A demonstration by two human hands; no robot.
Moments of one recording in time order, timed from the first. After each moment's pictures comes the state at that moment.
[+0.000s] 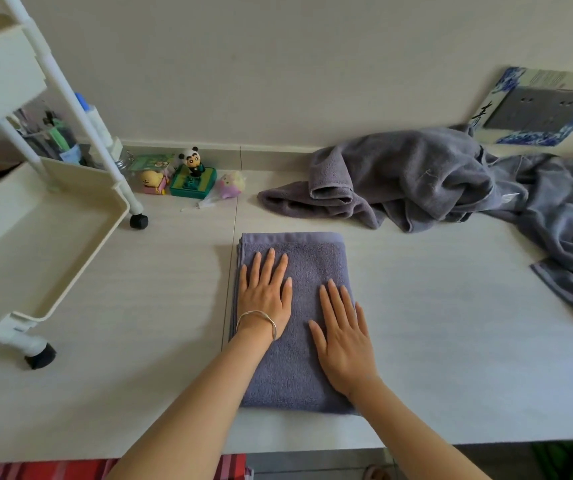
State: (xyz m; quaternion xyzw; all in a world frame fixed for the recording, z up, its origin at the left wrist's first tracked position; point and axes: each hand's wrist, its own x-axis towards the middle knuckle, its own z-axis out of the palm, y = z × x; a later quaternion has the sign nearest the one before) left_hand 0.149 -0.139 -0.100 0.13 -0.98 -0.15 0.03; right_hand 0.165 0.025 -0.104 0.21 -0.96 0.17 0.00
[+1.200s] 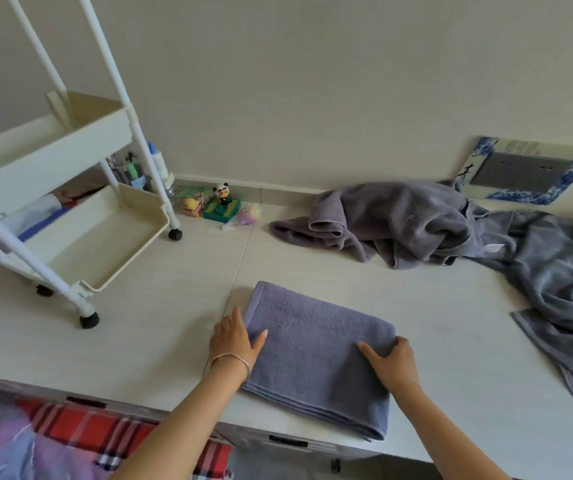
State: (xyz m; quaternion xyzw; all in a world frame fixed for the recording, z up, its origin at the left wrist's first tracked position) left_hand 0.237 -0.104 -0.043 0.35 -0.92 -0.16 -0.07; right_hand 0.129 0.149 -0.062 -0.09 -0.90 0.38 -0.19
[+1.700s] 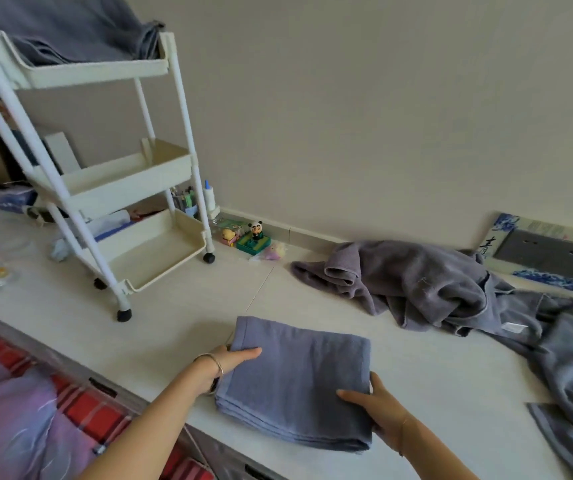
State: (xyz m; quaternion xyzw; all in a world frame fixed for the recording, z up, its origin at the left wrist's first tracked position) left_hand 0.252 -0.096 0.006 0.47 -0.62 -0.62 -0.09; right_hand 0.109 0.164 -0.013 0.01 -0.69 0.56 -0.46
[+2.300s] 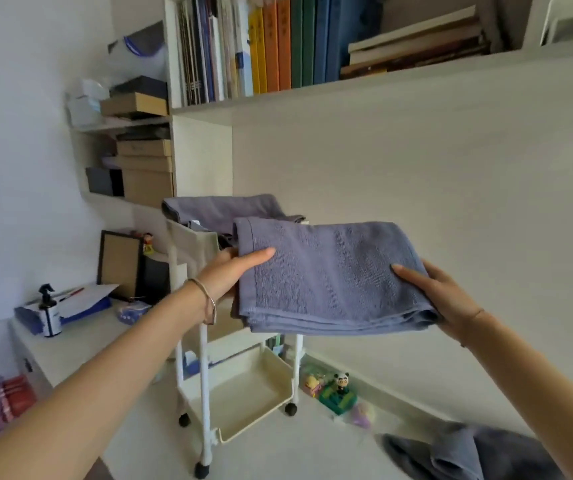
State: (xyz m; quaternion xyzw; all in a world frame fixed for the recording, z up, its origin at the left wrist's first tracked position) left_hand 0.311 -0.235 0.374 0.25 -0.66 -0.60 0.36; right_hand 0.051 -0.065 0.350 0.40 -0.58 0.66 -0.26
